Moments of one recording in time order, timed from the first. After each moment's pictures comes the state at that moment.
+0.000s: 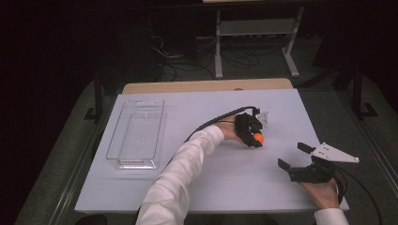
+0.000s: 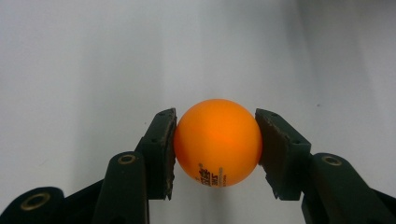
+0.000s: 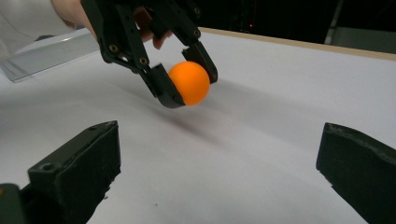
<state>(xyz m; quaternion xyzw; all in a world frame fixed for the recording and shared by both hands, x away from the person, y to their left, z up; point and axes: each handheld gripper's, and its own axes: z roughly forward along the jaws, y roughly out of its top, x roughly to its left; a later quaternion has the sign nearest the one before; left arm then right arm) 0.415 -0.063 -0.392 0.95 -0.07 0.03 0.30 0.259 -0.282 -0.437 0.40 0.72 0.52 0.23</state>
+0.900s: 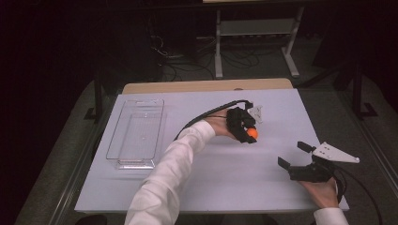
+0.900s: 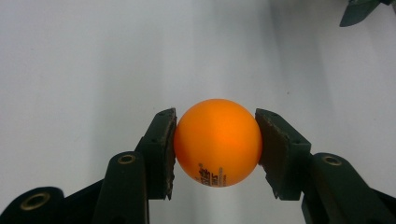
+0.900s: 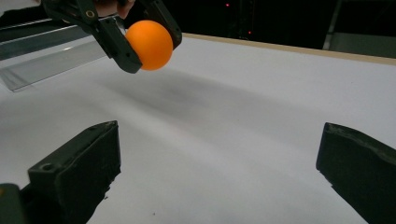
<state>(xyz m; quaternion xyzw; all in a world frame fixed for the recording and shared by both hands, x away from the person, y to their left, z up) 0.403 -0.035 -0.354 0.95 -0.07 0.04 0.30 0.261 -0.282 -0.439 0.40 0.71 0.53 0.23</state>
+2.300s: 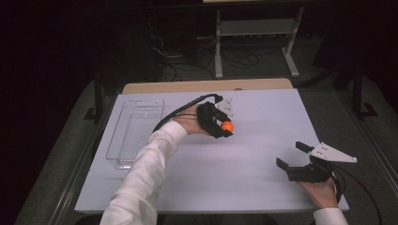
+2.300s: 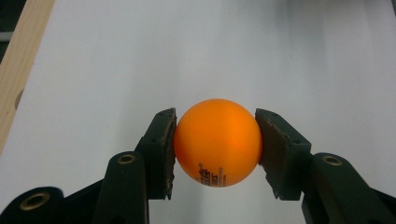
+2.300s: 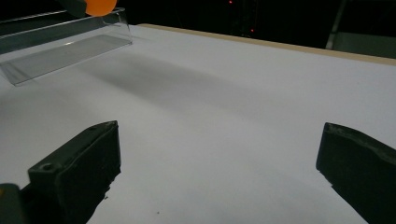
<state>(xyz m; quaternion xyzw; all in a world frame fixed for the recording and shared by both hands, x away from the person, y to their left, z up) 0.393 0.046 -0.324 0.95 -0.01 0.09 0.31 0.261 -0.278 -0.438 0.39 0.71 0.53 0.23</state>
